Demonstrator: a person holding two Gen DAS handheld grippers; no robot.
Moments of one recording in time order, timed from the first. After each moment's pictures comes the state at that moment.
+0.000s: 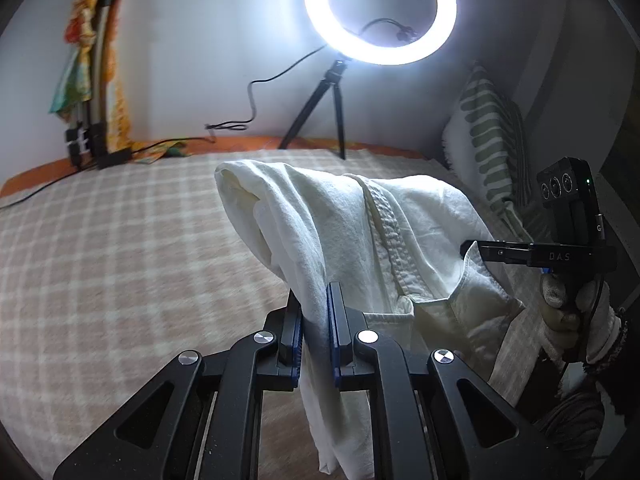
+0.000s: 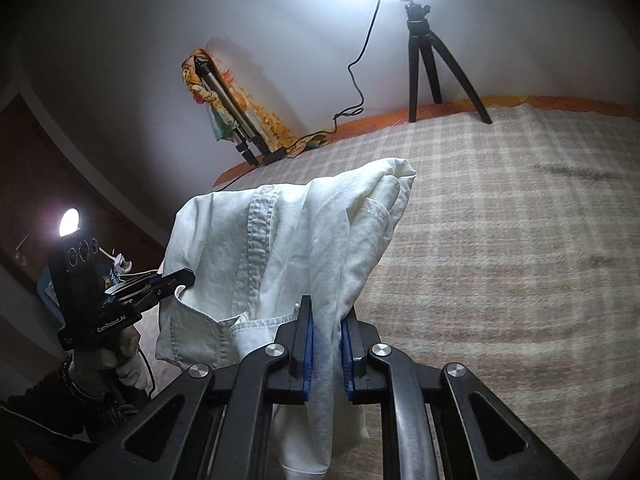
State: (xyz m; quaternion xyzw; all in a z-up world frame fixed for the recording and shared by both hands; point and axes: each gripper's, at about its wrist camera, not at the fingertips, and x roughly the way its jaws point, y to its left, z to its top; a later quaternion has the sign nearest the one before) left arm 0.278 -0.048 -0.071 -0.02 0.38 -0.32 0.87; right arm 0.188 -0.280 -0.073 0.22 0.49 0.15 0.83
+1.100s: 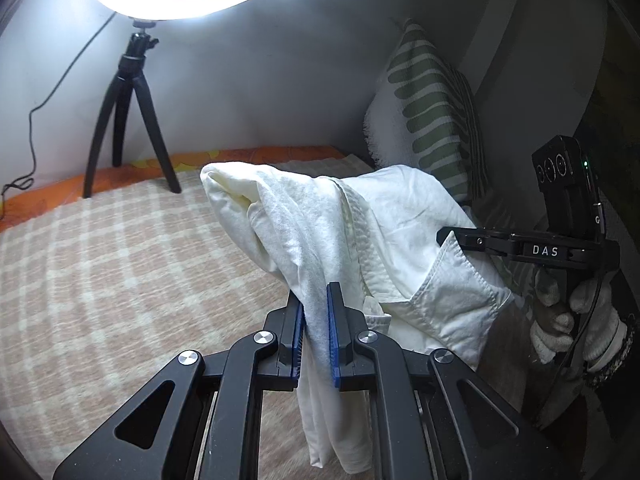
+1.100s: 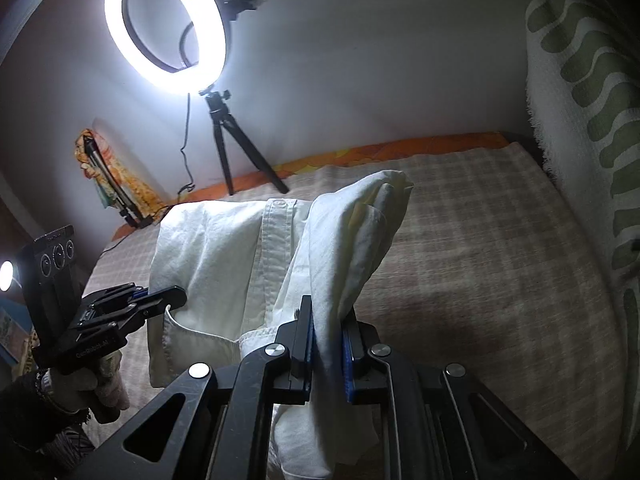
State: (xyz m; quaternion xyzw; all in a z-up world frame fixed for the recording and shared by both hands) left arm 0.348 -0.289 -0.089 -0.01 0.38 -0.43 0.82; right arm 0.188 -0.504 -0.056 0.18 0.48 -0.01 0.86
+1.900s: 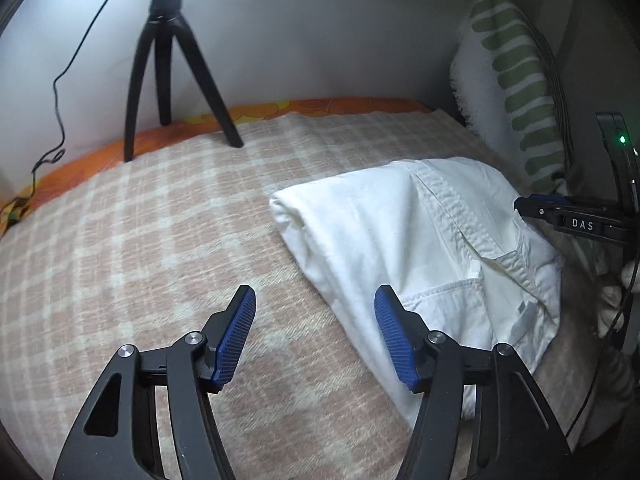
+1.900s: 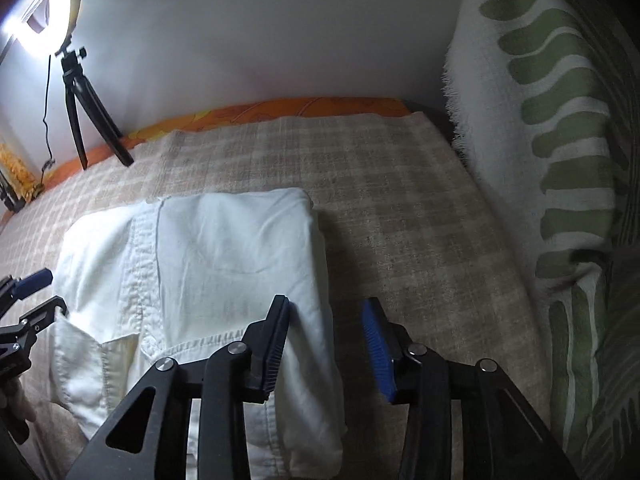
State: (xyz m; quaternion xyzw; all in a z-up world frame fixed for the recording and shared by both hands) left arm 0.379 -0.309 -0.126 0.06 0.45 -0.29 0.84; right arm 0.220 -0.568 -0.113 0.08 0.56 -0.17 0.81
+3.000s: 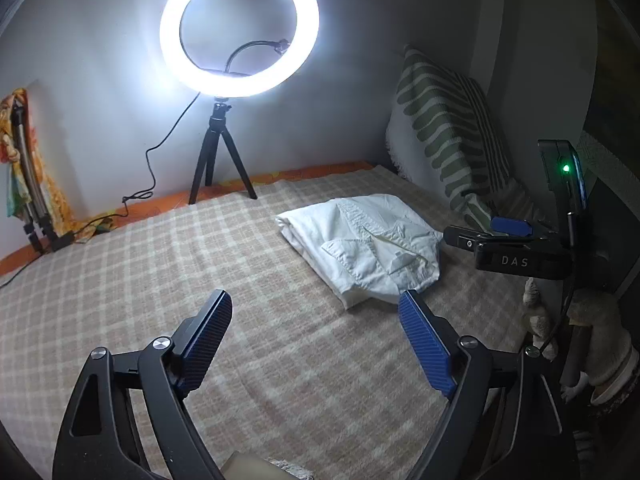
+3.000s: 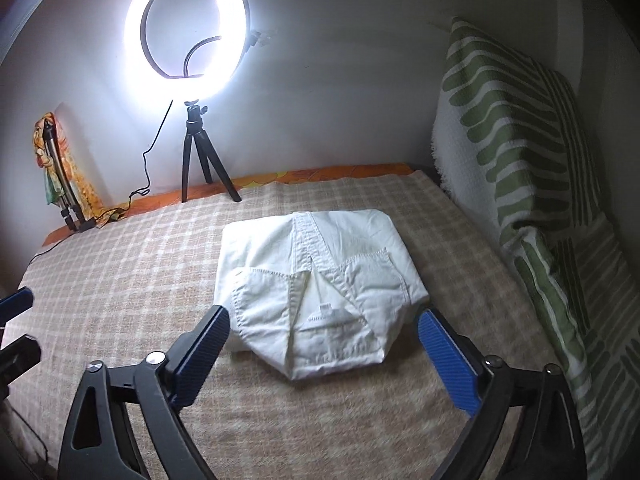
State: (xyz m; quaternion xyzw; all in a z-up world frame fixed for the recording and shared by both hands) left arm 0.210 -0.196 -0.006 0.05 0.33 -0.33 0.88; right arm 0.107 -0.397 0.006 0.07 0.44 -0.20 0.87
